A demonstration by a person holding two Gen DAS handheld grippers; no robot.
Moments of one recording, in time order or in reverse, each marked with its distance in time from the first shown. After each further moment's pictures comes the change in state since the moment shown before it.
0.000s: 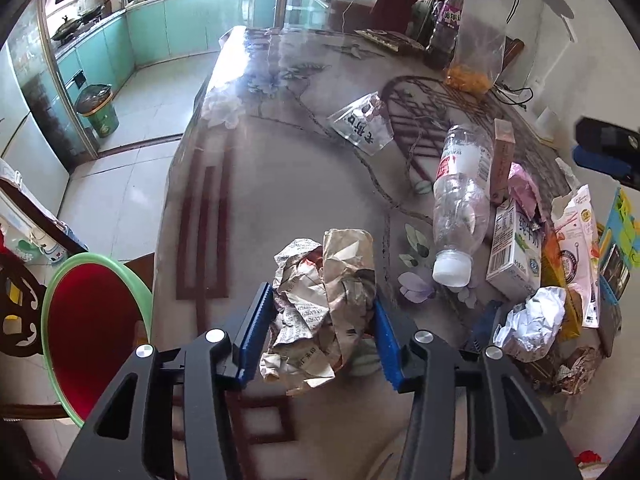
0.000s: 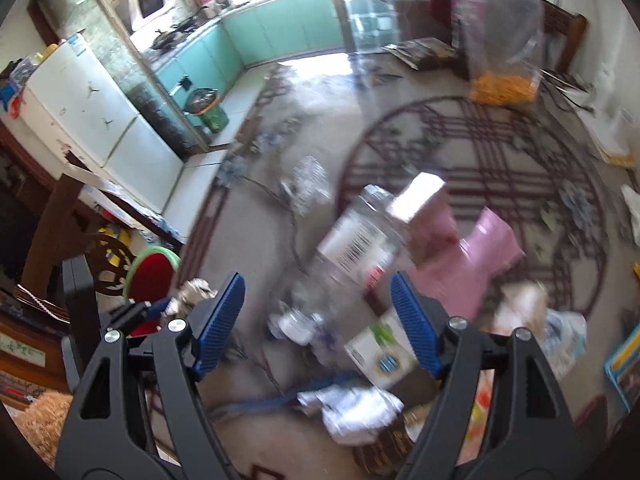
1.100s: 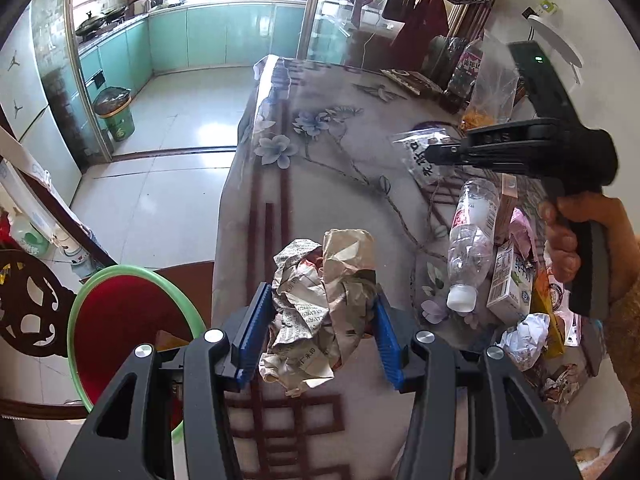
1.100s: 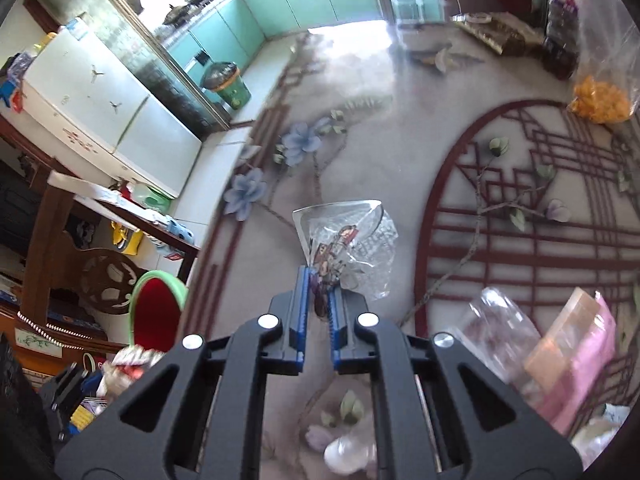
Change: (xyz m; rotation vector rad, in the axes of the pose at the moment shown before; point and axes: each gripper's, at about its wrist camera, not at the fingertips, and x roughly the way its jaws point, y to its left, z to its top) left arm -0.045 0.044 0.012 -0.063 -0.080 0.000; right arm 0.111 0.035 0.063 -0.020 0.097 0.076
